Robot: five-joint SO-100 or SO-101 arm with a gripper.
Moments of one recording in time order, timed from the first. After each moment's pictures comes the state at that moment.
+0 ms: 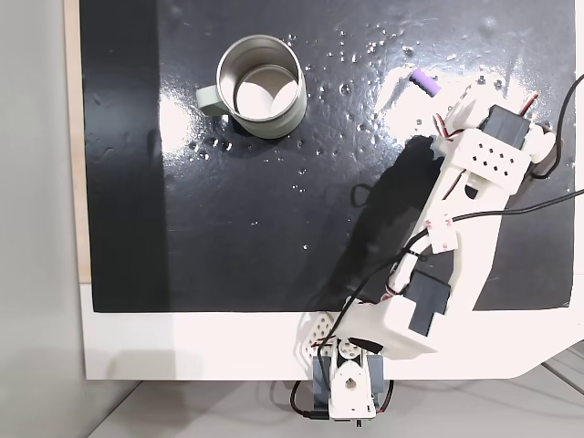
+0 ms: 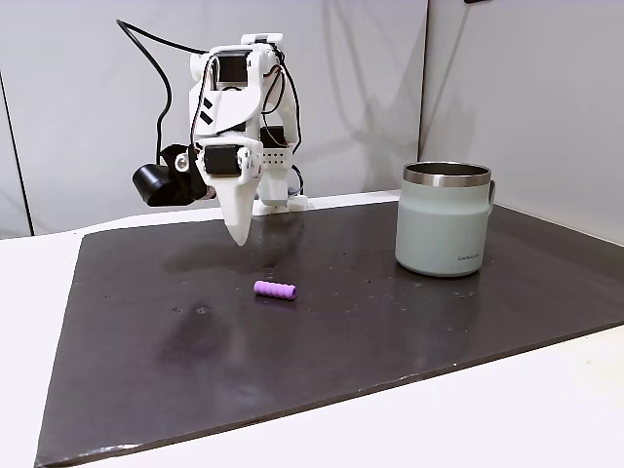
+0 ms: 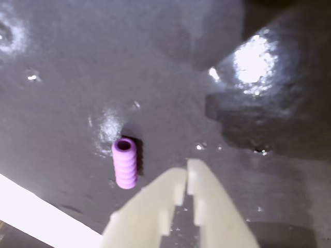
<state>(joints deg) 24.2 68.5 68.3 72.4 9.6</state>
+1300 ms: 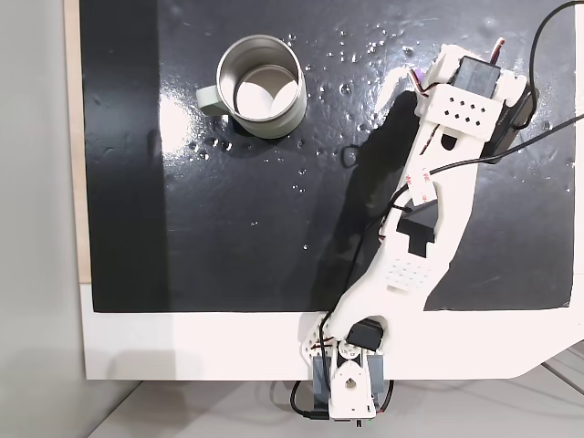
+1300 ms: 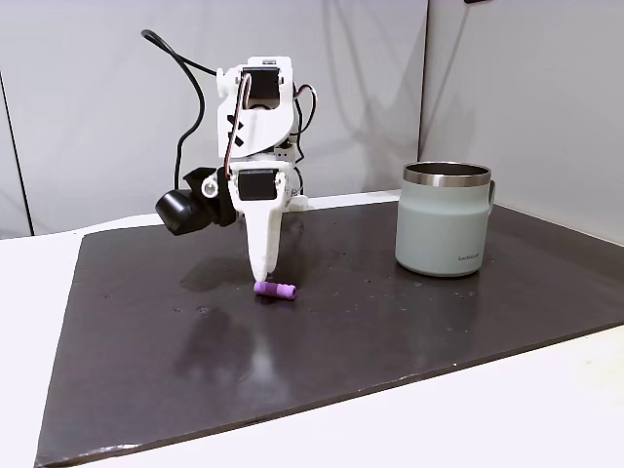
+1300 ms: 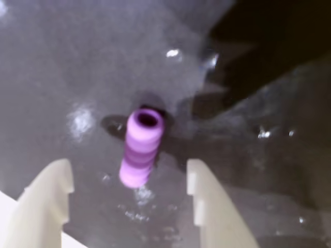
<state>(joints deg) 17.8 44.5 35.9 82.3 8.6</state>
